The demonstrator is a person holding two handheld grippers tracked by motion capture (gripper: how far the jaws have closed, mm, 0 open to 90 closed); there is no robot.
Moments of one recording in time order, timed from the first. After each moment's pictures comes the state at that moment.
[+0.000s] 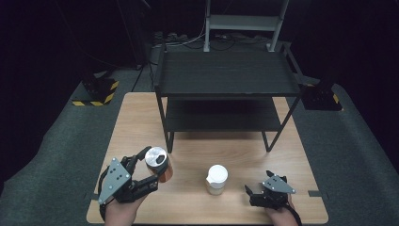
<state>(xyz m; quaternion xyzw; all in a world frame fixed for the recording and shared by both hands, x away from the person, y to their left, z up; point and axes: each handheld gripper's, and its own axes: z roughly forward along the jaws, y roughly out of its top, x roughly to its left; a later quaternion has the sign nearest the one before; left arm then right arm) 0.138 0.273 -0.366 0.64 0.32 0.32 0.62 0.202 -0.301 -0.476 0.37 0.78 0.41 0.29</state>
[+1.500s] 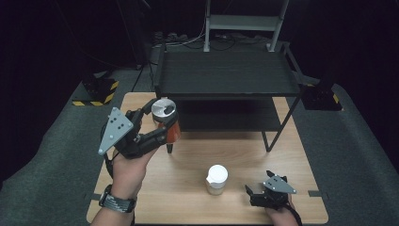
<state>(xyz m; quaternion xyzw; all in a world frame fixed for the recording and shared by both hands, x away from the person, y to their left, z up) 0.196 0.246 -0.287 0.60 0.29 0.35 0.65 0.201 -0.303 -0.477 0.38 0.77 0.42 0.29</state>
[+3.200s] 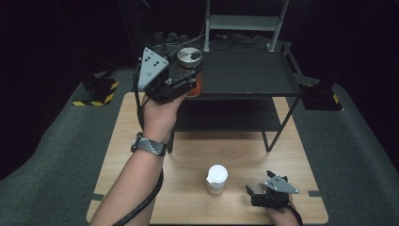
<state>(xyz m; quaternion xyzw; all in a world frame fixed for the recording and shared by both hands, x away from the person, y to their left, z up) 0.283 0.182 -0.231 0.58 0.30 0.38 0.65 0.202 -0.309 -0.478 0.38 0.77 0.43 0.28</state>
